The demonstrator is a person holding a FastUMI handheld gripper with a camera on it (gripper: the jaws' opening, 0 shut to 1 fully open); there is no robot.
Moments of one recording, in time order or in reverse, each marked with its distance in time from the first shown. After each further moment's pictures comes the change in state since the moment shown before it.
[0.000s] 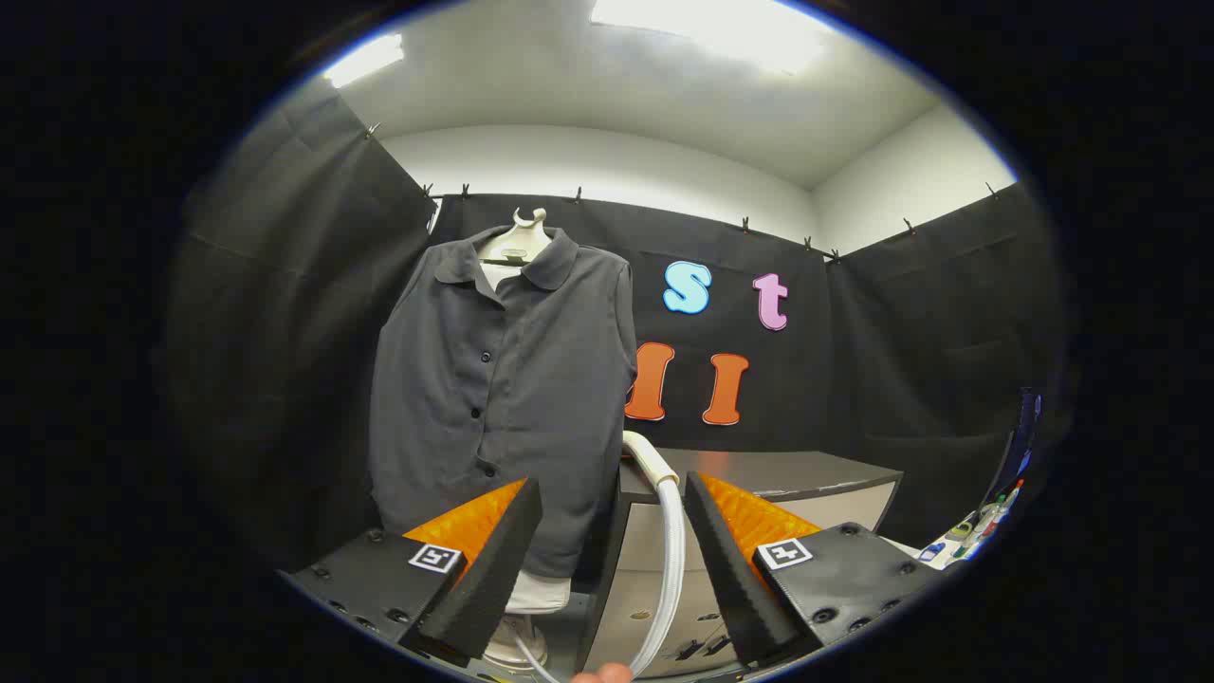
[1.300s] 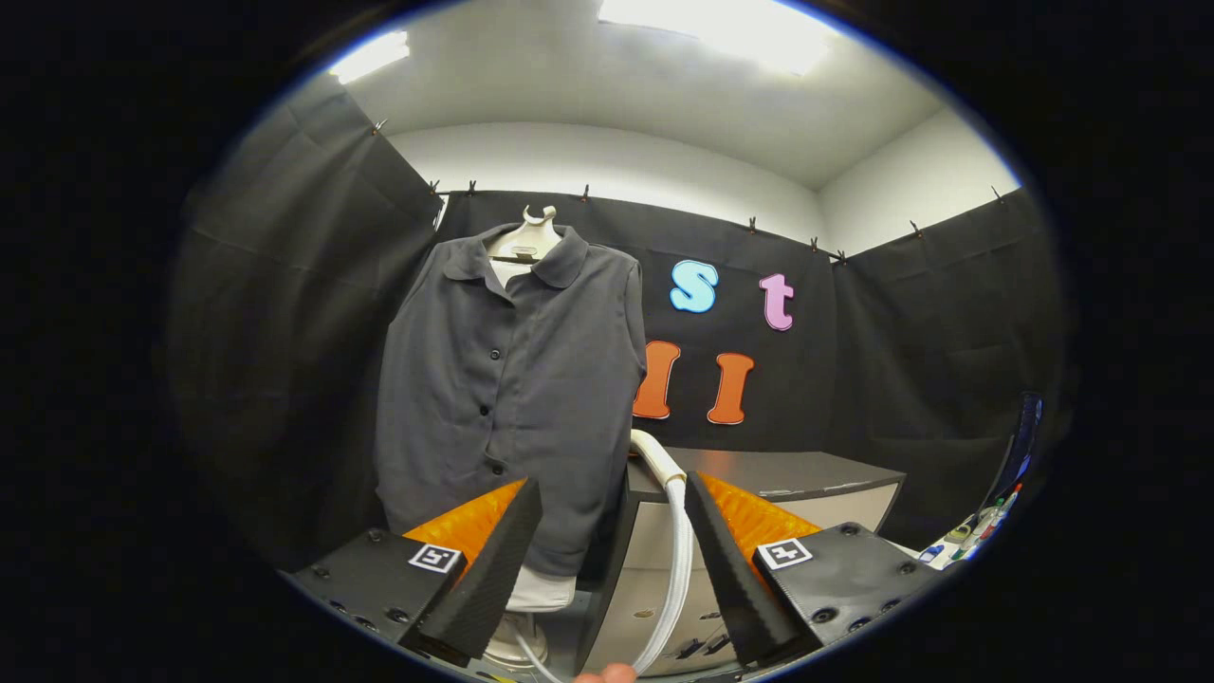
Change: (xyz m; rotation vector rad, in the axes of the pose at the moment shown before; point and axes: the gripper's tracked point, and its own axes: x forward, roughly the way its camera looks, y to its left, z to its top) arm -0.003 0.014 0.002 -0.012 0.012 0.015
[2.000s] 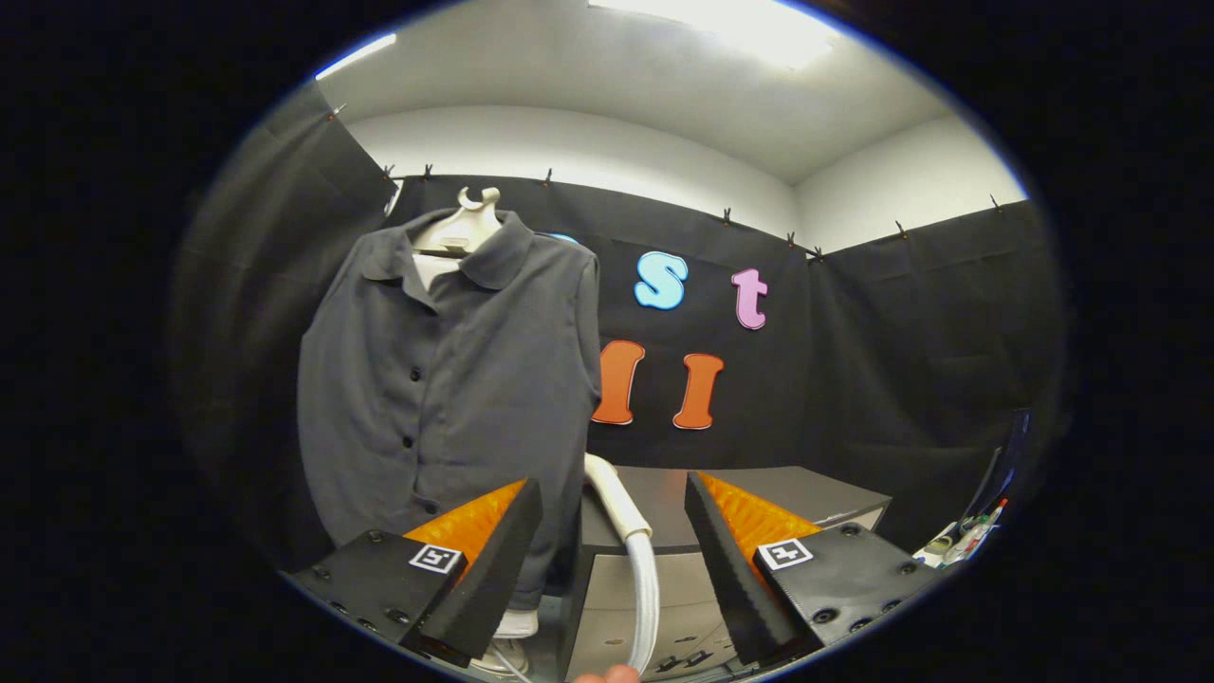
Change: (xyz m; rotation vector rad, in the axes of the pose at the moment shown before) arm 0.123 -0.051 0.031 -0.022 0.070 -0.153
